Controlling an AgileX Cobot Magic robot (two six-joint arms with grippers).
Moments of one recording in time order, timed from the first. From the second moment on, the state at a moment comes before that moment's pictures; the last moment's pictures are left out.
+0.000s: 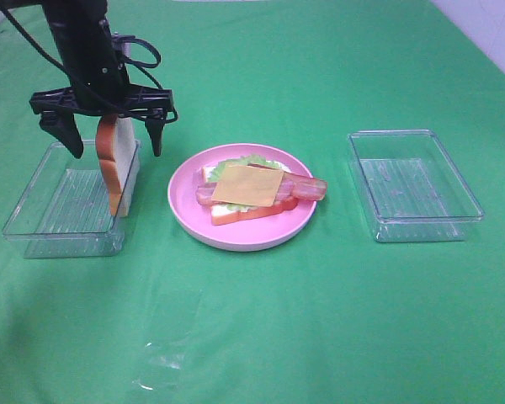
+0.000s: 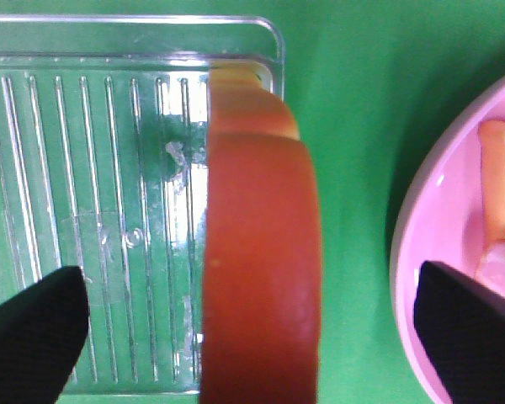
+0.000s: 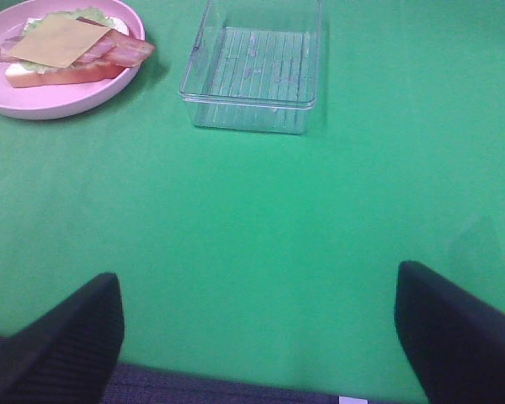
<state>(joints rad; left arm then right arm) -0.32 2.30 -2.00 -0.02 1.22 -0.36 0.12 0.00 -0.46 0.00 1.10 -0.04</state>
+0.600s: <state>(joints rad) -0.32 2.30 -2.00 -0.01 1.22 -0.38 0.12 0.00 -0.46 0.00 1.10 -0.04</state>
